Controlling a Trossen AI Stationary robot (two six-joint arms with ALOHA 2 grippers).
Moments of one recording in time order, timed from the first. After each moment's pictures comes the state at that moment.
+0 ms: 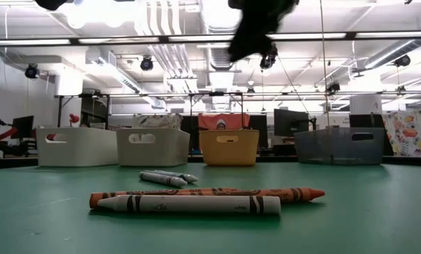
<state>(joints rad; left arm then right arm) -0.80 1.24 0.72 0.33 -1.08 -0.38 -0.01 1.59 1.37 -0.61 -0.01 0.13</state>
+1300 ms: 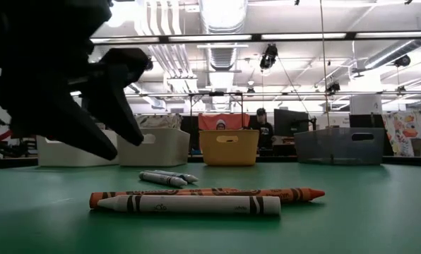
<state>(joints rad) -0.58 1.71 0.79 0.08 -0.41 0.15 0.81 1.60 1.17 -0.79 0.04 1.71</state>
